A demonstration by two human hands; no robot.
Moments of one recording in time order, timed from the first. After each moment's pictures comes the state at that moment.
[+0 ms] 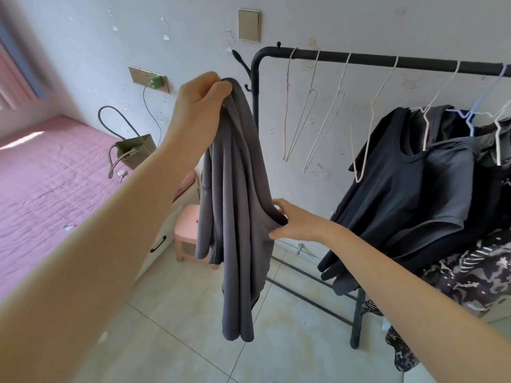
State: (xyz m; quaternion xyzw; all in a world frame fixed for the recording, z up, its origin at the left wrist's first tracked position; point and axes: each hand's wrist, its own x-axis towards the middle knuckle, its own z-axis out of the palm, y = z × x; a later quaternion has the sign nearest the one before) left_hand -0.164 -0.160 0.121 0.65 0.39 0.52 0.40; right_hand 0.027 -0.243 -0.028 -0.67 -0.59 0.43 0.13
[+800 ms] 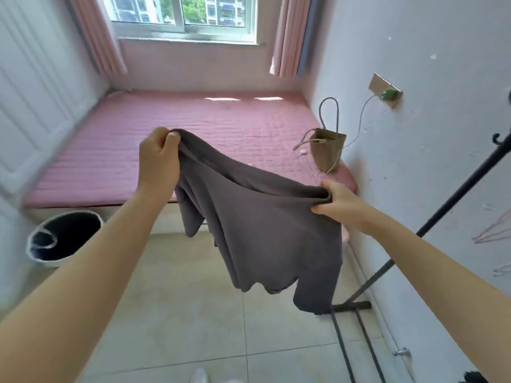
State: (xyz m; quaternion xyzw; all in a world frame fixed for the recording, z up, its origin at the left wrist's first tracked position) left_hand -0.379 -0.334 0.029 0.29 0.74 0.61 0.01; right_hand -0.113 -0.148 -0.004 -0.40 -0.82 0.41 0.06
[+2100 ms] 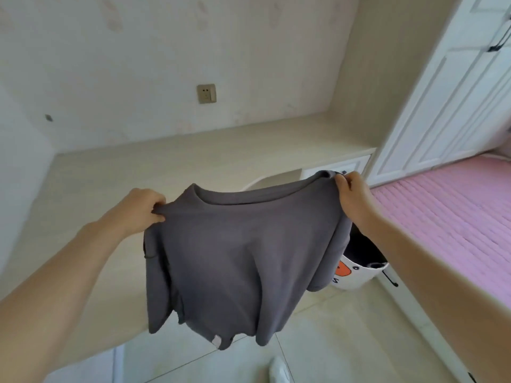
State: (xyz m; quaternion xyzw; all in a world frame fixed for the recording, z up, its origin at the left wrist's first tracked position) left_hand -0.511 -1.157 -0.023 -0.17 0.98 0.12 0.03; right_hand -0.694 -0.776 -0.027 0.09 -0.89 0.45 0.02
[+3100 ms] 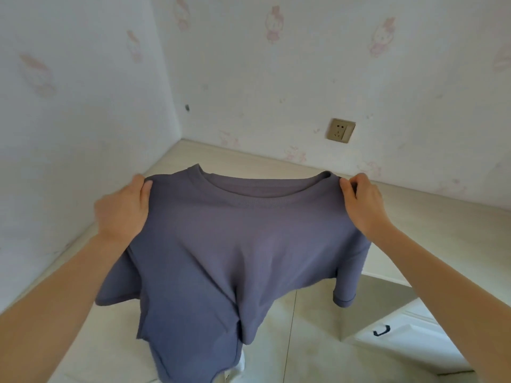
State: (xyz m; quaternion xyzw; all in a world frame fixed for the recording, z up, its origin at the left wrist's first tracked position) left_hand -0.549 -1.304 -0.057 -0.55 0.78 -0.09 -0.28; right_hand -0.940 -1.102 -0.027 0.41 -0.84 0.35 -0.05
